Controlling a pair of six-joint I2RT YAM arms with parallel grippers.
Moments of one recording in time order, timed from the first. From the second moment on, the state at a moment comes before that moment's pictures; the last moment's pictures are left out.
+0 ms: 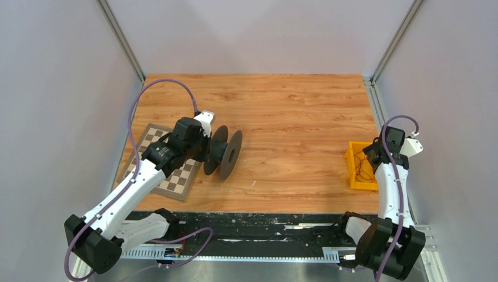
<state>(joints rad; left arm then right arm) -0.55 1.03 0.97 -0.71 -0.08 -0.17 -0.34 1.04 0.78 -0.64 0.34 0.72</state>
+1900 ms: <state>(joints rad) -0.55 1.00 0.92 -0.65 -0.04 -0.16 -0.34 1.16 0.74 -0.61 0.21 0.38</state>
